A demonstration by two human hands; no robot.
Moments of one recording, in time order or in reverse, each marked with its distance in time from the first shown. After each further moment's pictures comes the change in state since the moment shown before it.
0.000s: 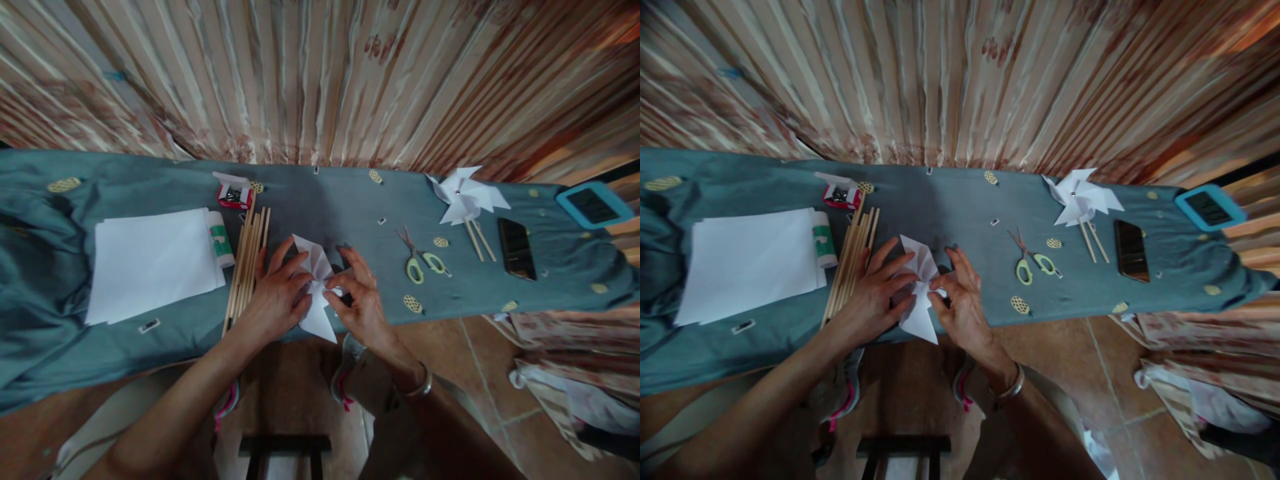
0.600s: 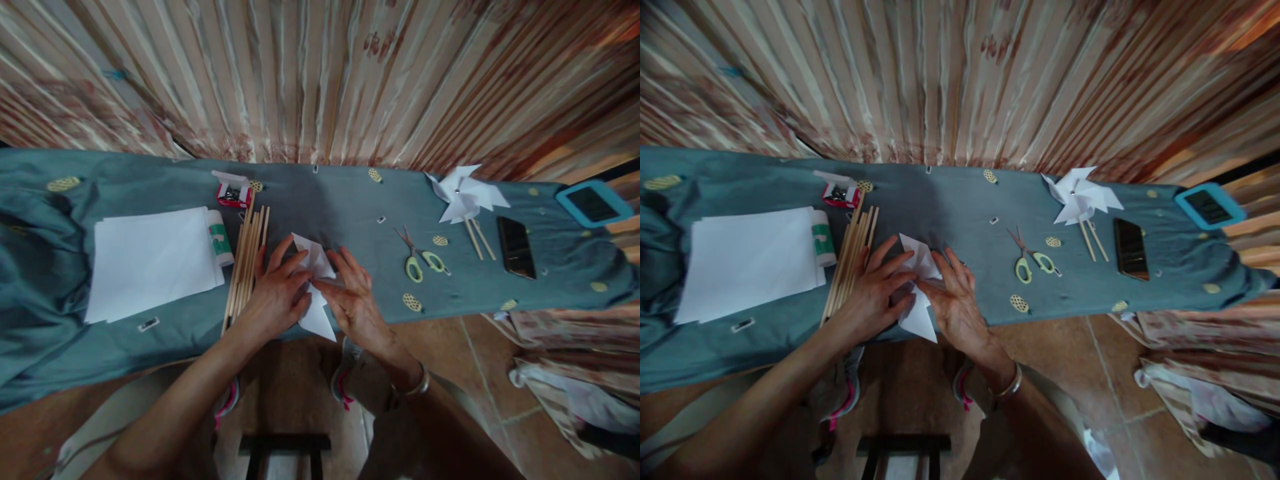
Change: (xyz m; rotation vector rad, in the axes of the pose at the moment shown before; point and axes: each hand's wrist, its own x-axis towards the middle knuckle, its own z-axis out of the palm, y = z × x) left_hand 0.000 -0.001 0.002 0.019 0.005 -0.001; right_hand -0.003 -0.004 -0.004 -0.181 -0.147 -0.179
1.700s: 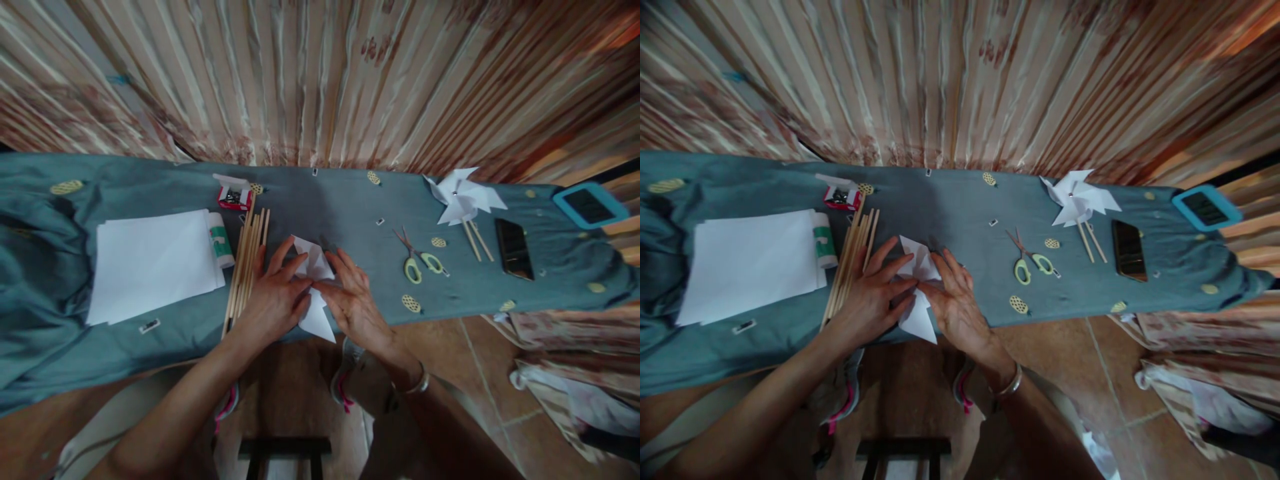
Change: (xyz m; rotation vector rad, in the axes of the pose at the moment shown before) left_hand -0.002 0.003 -0.006 0.083 0.017 0.048; right_hand 0.003 0.000 -0.003 0.013 -0.043 -0.003
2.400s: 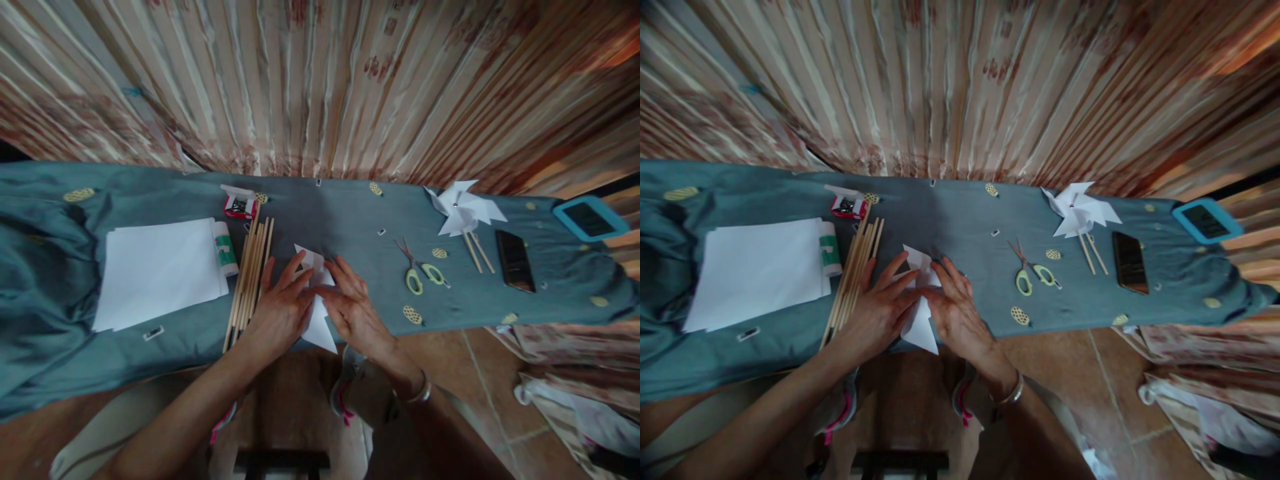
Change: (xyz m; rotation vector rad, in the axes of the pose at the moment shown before) left_hand 0.000 0.009 0.000 -0.019 0.016 0.010; right_hand 0.005 0.002 -0.001 0.031 -0.035 -0.020
